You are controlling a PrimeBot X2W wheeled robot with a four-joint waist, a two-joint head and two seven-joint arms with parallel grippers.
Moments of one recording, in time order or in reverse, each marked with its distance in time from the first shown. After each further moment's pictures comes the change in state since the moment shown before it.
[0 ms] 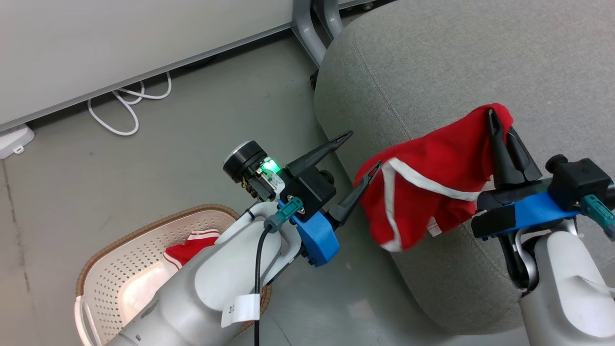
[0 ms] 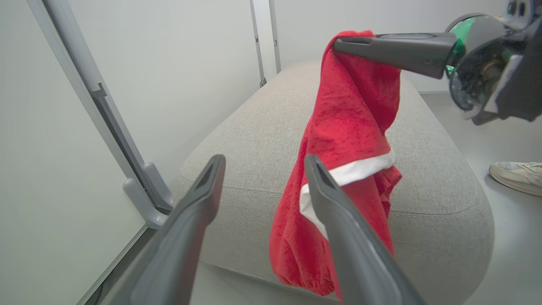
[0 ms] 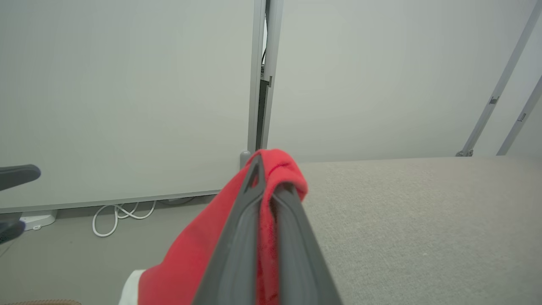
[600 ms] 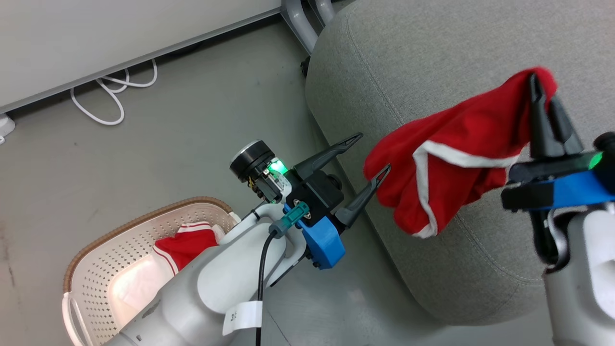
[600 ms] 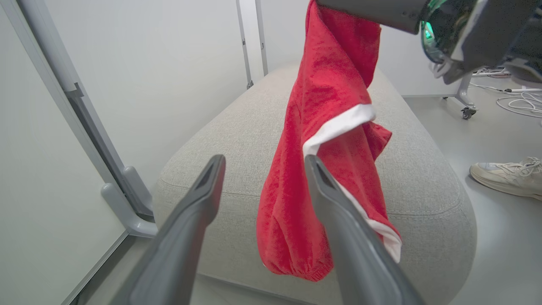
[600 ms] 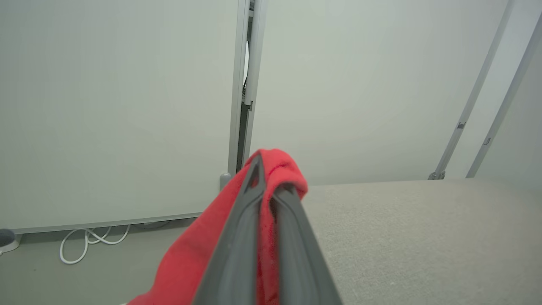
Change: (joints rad) left arm 0.001 0.004 -0.026 -0.035 0.001 0.003 -0.001; right arm -0.021 -0.015 -0.070 -0.098 -0.005 0.000 0.000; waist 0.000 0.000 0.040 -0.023
